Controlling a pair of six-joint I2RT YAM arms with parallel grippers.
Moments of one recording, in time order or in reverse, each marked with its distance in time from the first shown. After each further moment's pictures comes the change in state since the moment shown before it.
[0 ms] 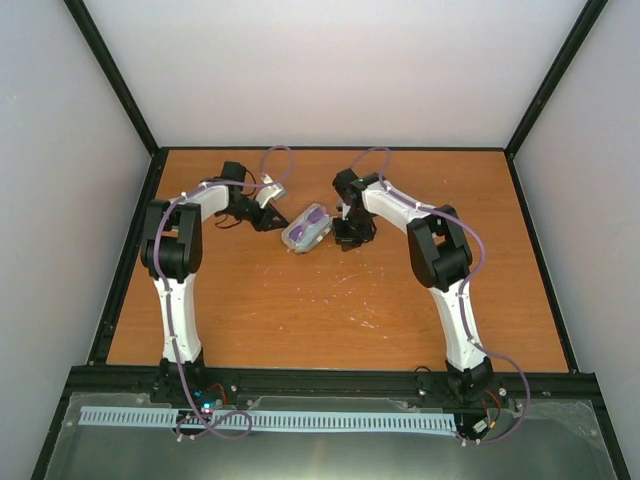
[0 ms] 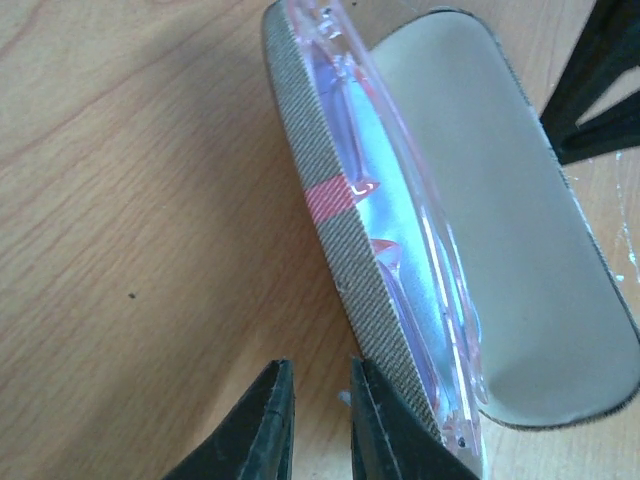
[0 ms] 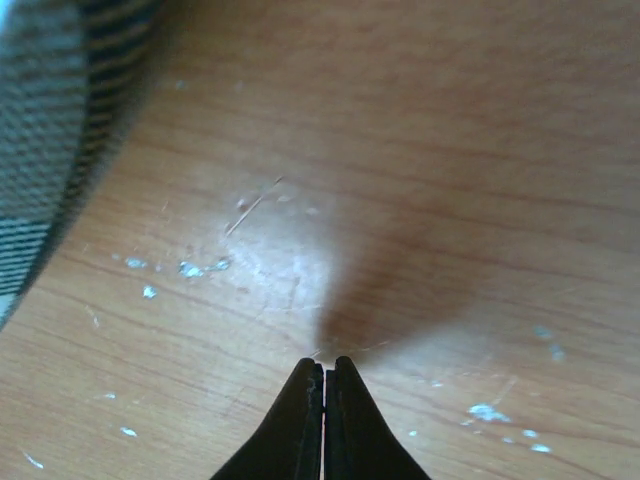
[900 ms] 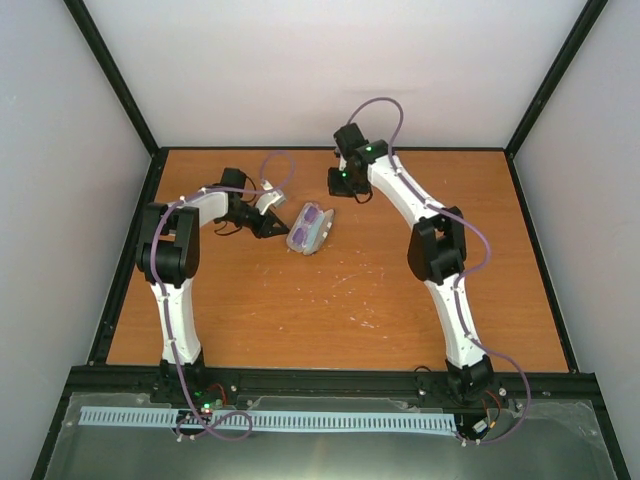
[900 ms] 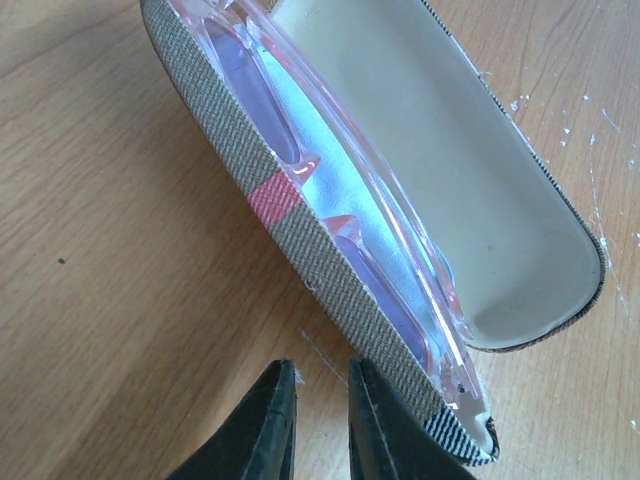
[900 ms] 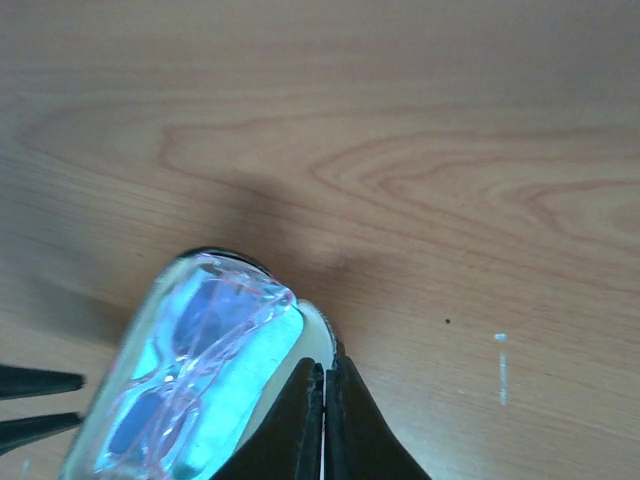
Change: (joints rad) left arm -0.010 -0.068 -0.119 0.053 0.014 -0.026; right arm -0.050 0.072 0.467 0.037 0.122 -0.002
